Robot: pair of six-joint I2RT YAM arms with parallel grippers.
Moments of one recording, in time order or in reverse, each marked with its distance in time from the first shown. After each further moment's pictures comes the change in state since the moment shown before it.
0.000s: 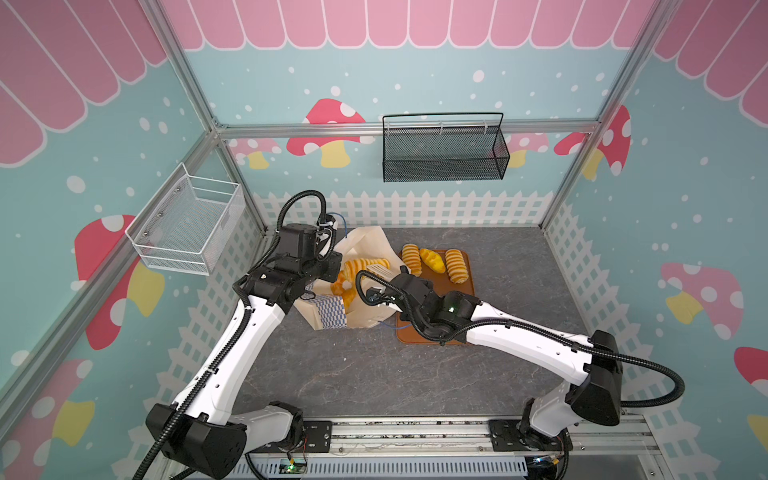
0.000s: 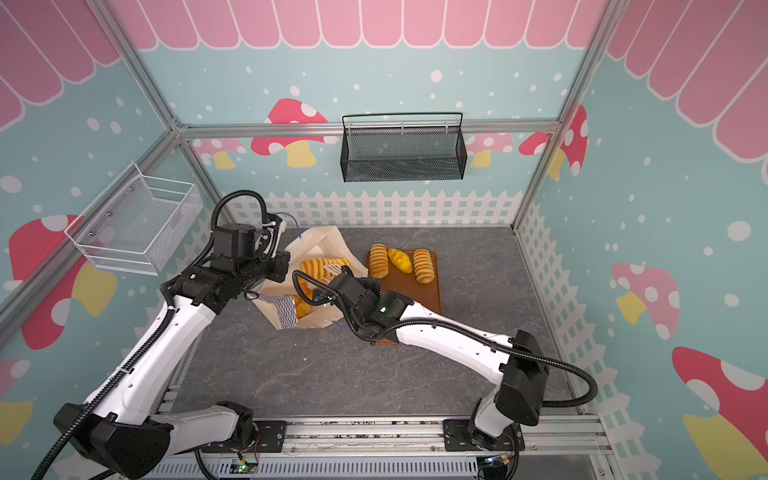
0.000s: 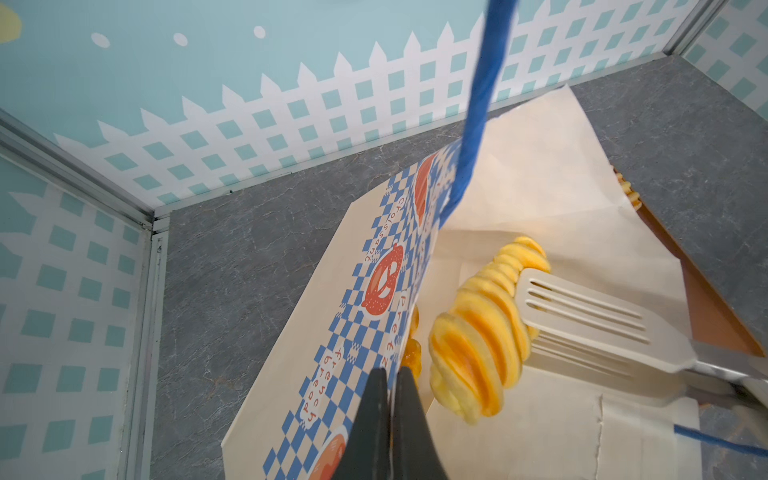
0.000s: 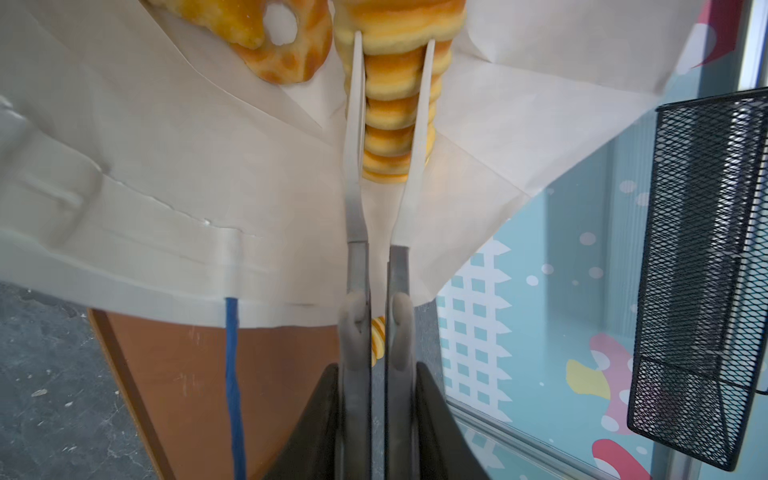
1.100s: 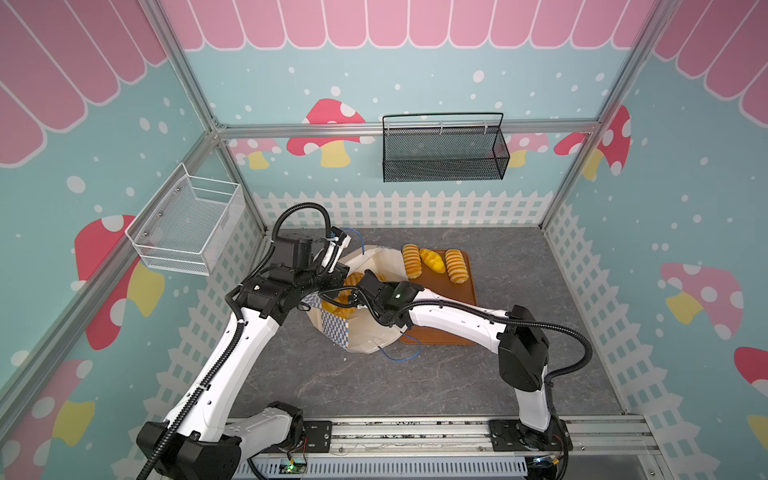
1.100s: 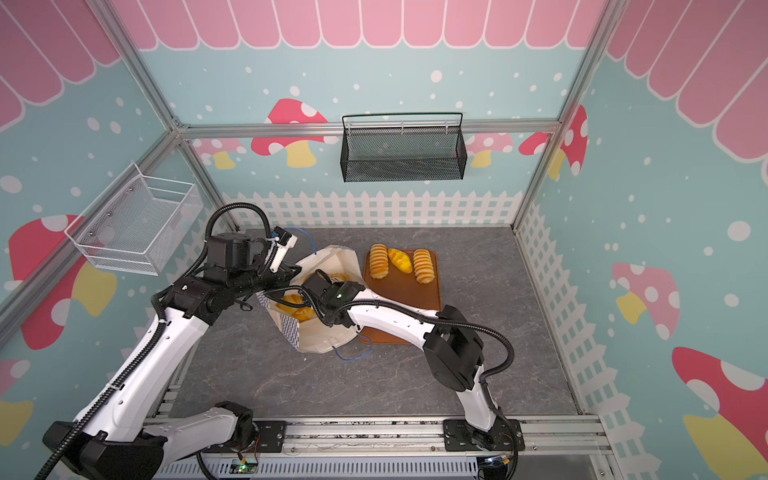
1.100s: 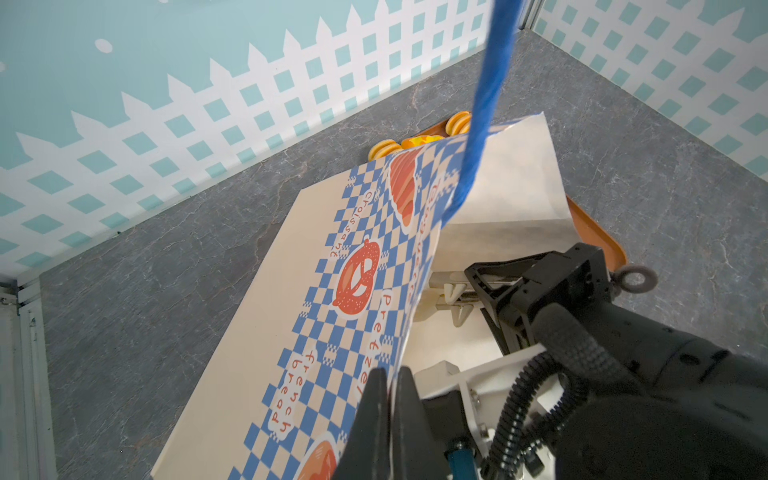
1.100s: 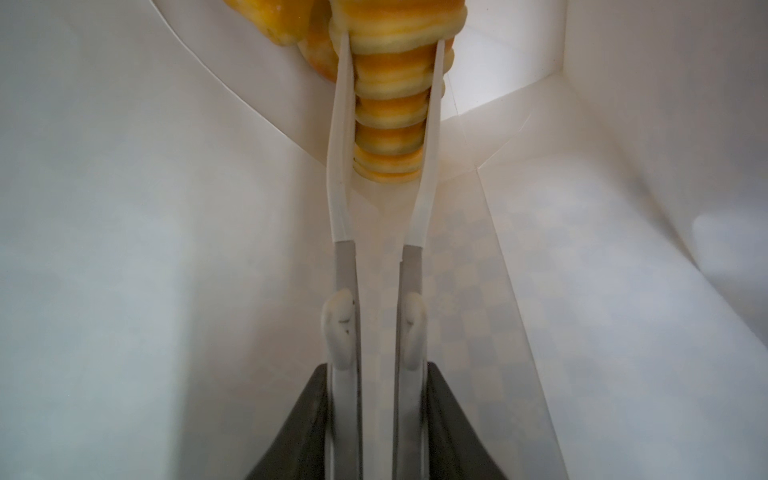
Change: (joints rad) left arm 0.002 -0.080 -0.065 -0.042 0.285 0.131; right arm -0.030 0.430 0.290 -0.174 0.017 0.018
